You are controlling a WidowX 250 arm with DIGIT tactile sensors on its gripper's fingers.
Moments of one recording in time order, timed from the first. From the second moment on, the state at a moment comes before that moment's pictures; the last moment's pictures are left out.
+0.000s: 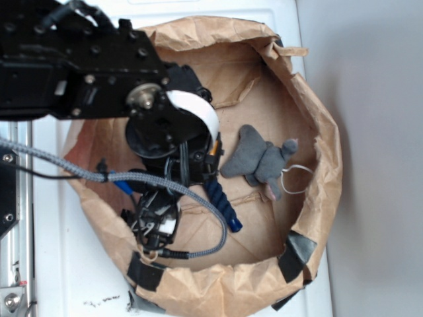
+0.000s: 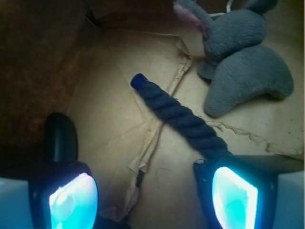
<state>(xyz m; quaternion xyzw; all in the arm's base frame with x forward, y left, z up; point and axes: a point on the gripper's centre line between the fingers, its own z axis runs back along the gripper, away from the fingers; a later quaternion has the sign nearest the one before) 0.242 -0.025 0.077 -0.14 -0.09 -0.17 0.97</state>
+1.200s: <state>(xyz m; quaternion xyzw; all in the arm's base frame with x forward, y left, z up) 0.277 -0.023 0.030 -0.05 -0.11 -0.25 0.96</state>
